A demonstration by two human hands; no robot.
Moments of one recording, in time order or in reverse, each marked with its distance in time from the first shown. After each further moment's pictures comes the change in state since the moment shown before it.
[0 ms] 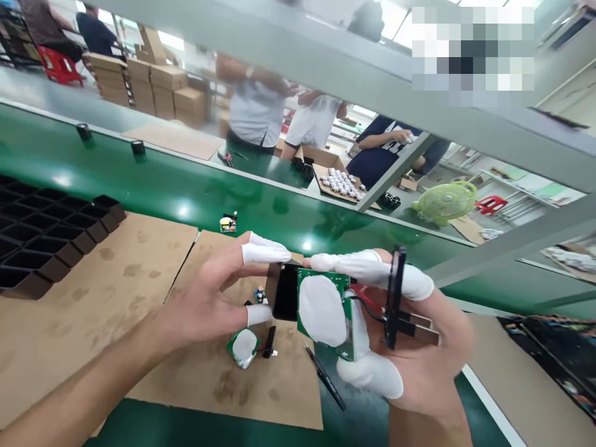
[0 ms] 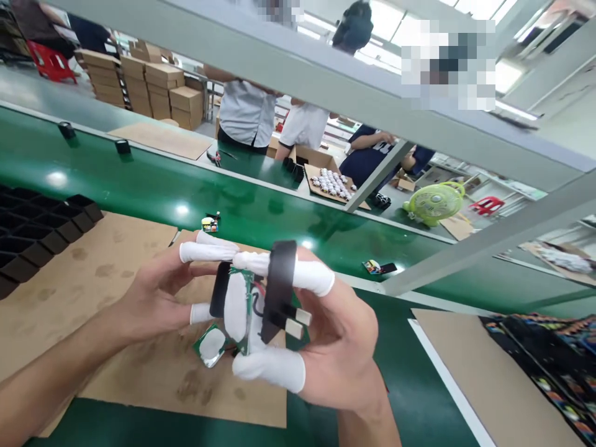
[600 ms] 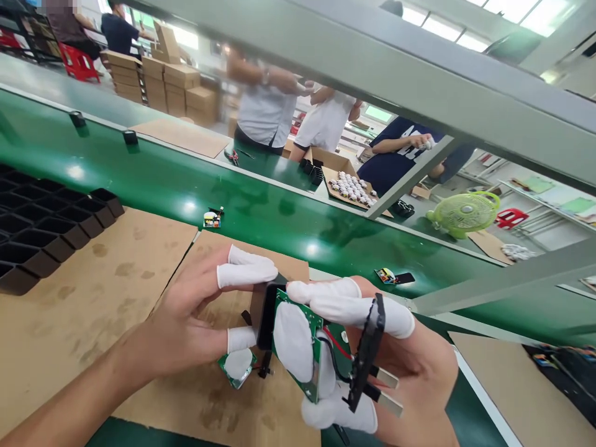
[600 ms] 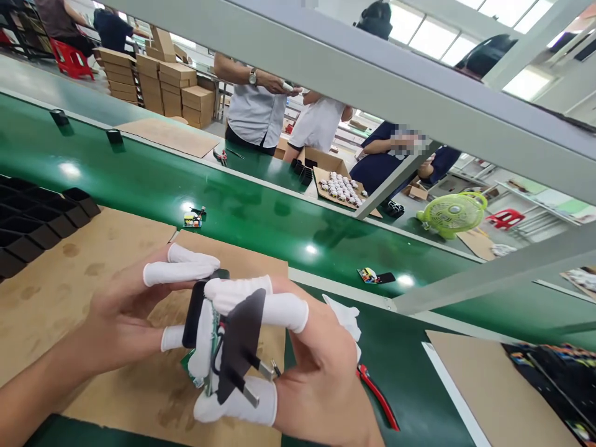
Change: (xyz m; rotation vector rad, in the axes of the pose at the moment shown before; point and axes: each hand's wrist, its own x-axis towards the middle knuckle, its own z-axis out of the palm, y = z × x) left_hand -0.020 -0.007 -0.006 0.233 0.109 -0.003; right_hand 0.004 0.020 0.007 0.126 -0.138 -0.009
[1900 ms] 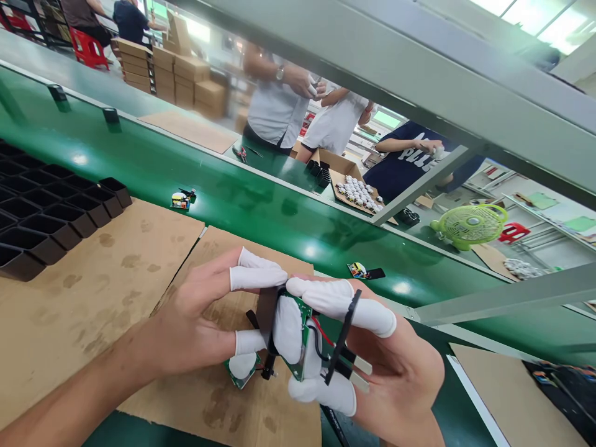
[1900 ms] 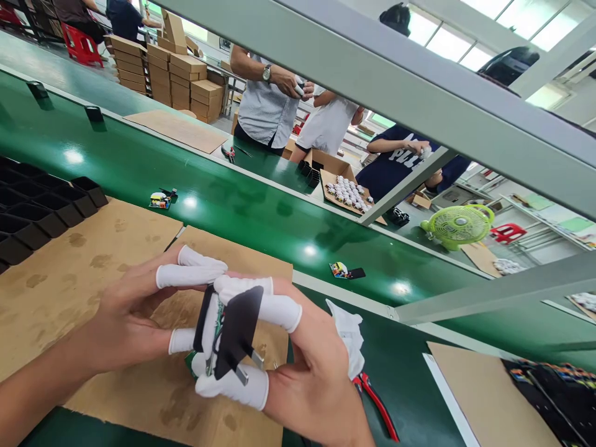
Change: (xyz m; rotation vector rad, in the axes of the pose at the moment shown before) left_hand -0.004 -0.005 -0.006 0.005 -0.004 0.033; right_hand 0.001 0.010 0.007 -0.155 -0.040 0.013
